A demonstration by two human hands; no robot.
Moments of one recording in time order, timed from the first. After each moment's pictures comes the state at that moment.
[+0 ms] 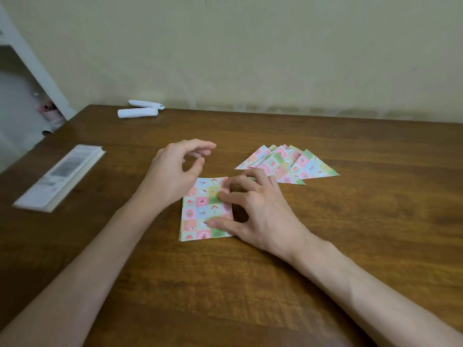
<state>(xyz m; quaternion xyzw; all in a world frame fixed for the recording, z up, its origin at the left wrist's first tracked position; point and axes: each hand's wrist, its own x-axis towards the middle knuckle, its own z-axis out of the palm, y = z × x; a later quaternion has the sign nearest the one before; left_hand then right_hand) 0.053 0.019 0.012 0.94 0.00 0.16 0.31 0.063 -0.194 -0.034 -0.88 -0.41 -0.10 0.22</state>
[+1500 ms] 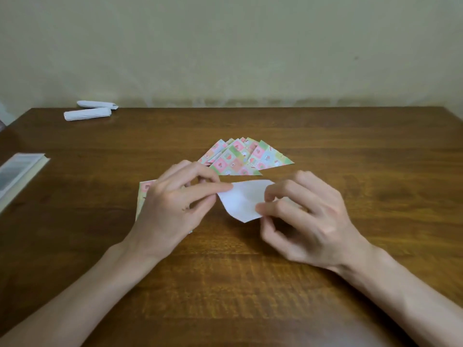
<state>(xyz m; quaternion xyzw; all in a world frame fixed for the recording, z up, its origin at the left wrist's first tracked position) 0.017 -0.066 -0.007 0.88 -0.26 0.34 0.22 0.040 -0.322 -0.006 -0.77 -0.47 -0.36 0.24</state>
